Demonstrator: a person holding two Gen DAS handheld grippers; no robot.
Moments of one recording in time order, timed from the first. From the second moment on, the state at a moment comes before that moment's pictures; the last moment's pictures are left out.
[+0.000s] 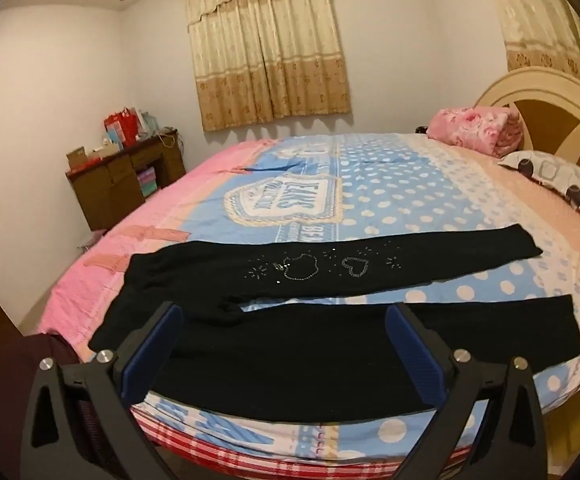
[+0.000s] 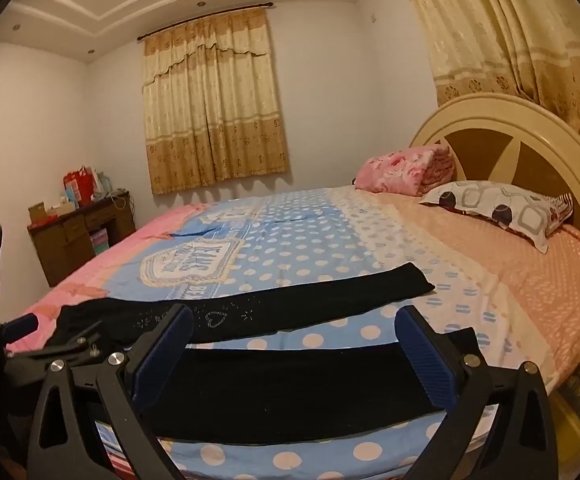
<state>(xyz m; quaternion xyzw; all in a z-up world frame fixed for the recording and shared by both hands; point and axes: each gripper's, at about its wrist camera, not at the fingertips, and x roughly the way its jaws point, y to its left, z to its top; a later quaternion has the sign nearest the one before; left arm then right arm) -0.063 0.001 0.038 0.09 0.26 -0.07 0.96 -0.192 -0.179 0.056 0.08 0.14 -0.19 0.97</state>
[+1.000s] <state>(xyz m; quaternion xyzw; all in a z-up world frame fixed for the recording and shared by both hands) -0.059 0.003 0.025 0.08 0.28 -0.06 0.95 -0.189 -0.177 0.050 0.08 0.15 -0.18 0.97</state>
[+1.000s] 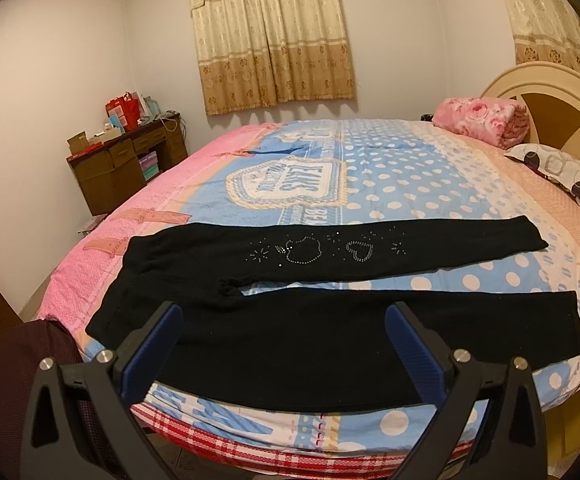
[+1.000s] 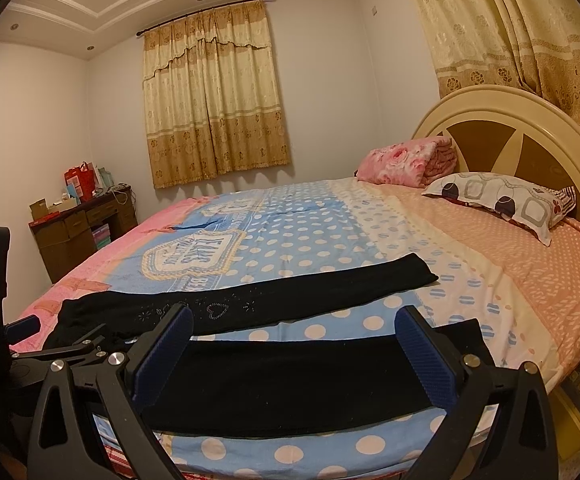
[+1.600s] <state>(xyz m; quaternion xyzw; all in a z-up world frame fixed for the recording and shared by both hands) -0.058 0.004 0.024 0.08 0.28 -0.06 0.95 -0.189 -0.178 0.048 0.09 0.16 -0.18 0.97</state>
